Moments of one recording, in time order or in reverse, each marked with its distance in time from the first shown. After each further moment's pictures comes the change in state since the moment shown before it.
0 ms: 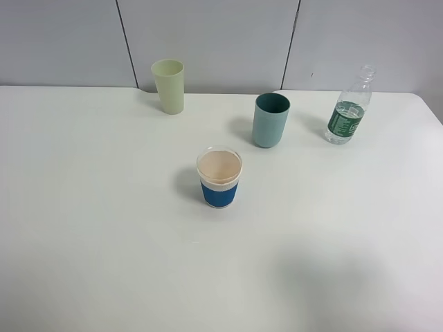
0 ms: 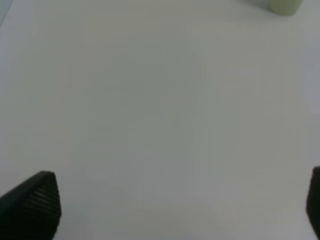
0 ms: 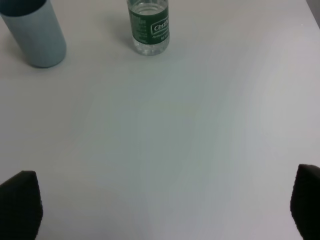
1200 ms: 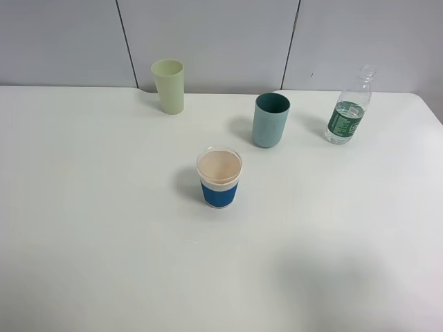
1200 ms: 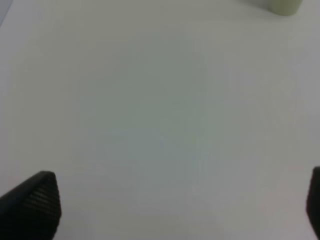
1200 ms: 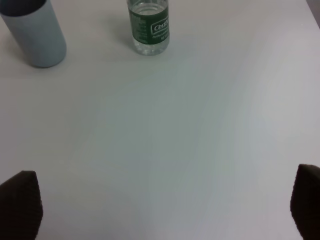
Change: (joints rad) left arm 0.000 0.000 0.000 0.000 0.000 0.000; right arm 0.000 0.000 0.000 0.000 0.000 0.000
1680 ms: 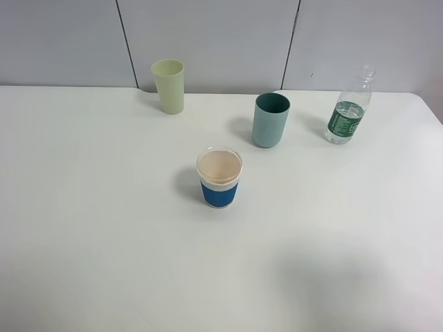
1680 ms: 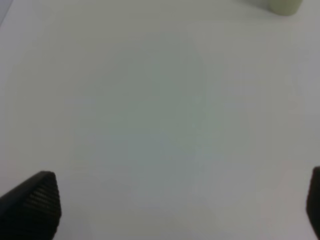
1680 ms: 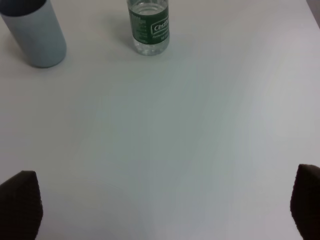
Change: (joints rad) left arm 0.000 0.000 0.000 0.000 0.000 0.000; right arm 0.000 0.000 0.000 0.000 0.000 0.000
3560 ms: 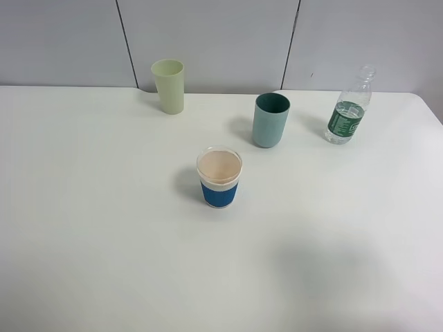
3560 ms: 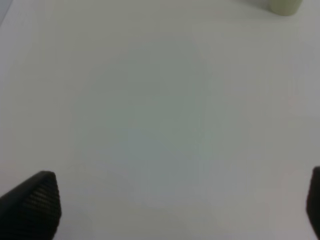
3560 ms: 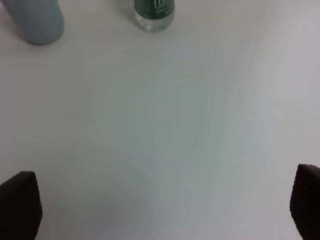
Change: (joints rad) left arm 0.000 0.000 0.000 0.000 0.000 0.000; right arm 0.000 0.200 -0.034 0.018 -0.070 -0.018
